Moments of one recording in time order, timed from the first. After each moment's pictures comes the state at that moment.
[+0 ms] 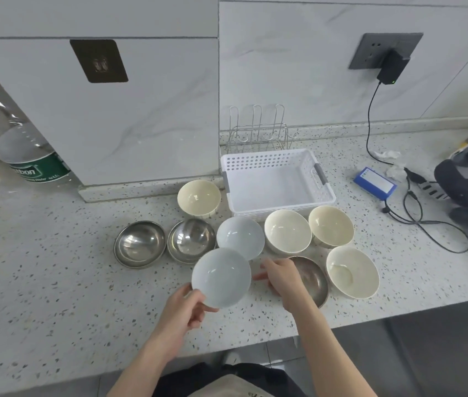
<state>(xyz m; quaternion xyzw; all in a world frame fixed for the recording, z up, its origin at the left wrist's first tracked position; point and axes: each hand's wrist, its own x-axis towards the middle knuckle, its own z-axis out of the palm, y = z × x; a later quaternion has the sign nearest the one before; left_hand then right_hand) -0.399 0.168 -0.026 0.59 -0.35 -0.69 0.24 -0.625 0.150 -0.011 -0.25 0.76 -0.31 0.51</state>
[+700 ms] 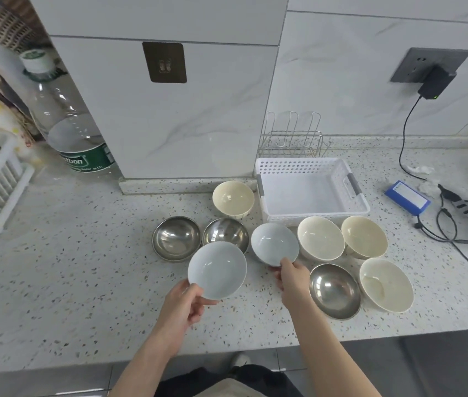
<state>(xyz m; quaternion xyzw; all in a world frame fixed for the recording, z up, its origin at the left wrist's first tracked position) -0.339 0.166 -0.017 0.60 -0.30 -0.67 0.31 -0.569 0.129 -0.028 -0.08 0.76 -0.43 0.48</state>
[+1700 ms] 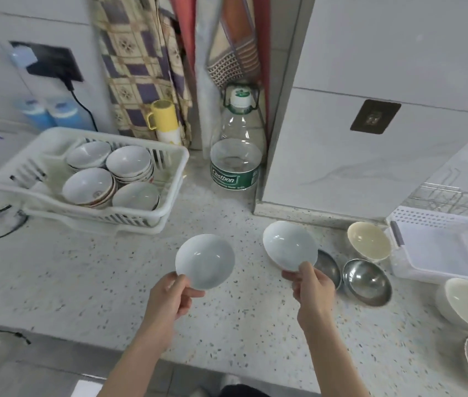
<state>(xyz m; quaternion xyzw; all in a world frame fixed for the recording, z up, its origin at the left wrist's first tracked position) -0.027 0.148 0.030 0.67 -0.27 -0.55 0.43 -0.270 0.099 0.041 -0.20 0.68 -0.51 0.49</state>
